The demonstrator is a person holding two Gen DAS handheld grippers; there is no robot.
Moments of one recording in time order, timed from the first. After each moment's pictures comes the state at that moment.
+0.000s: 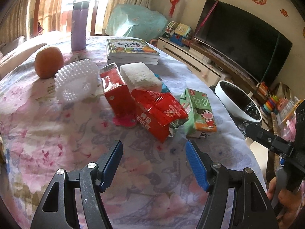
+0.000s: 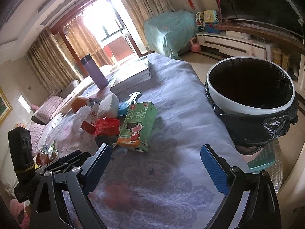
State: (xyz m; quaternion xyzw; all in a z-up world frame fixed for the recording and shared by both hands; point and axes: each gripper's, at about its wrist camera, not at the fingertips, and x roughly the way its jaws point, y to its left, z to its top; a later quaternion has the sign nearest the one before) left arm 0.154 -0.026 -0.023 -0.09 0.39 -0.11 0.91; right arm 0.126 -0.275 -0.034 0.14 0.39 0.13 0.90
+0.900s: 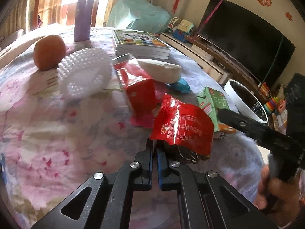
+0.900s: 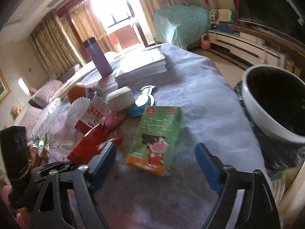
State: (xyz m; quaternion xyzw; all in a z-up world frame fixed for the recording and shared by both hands) left arm 0.181 0.005 -0.045 -0.11 0.41 -0.11 0.90; right arm 0.178 -0.207 -0.055 0.06 0.42 0.15 0.89
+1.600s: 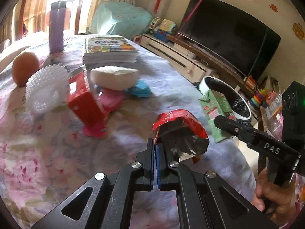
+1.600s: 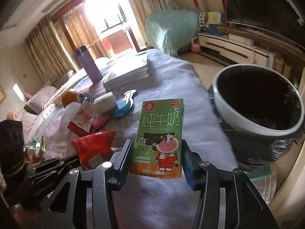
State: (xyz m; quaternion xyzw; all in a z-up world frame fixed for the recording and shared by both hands) left arm 0.181 -0.047 -0.028 -0.09 0.40 -0.17 0.90; right arm 0.147 -0.271 -0.036 0.09 0.40 0.12 0.90
